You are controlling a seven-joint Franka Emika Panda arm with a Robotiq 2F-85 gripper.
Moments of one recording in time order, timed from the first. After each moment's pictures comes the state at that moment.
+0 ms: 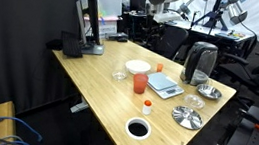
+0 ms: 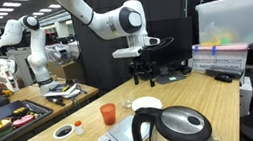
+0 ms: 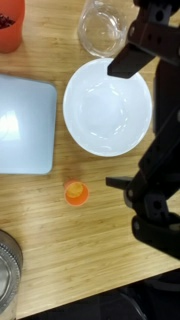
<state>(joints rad) 0.03 0.58 -0.05 -1.58 -0.11 2.12 0.14</state>
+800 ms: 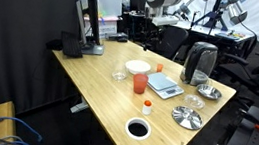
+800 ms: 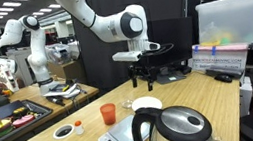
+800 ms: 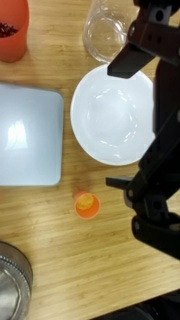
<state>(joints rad) 0.02 0.62 -0.04 -1.57 -0.06 2.11 0.14</state>
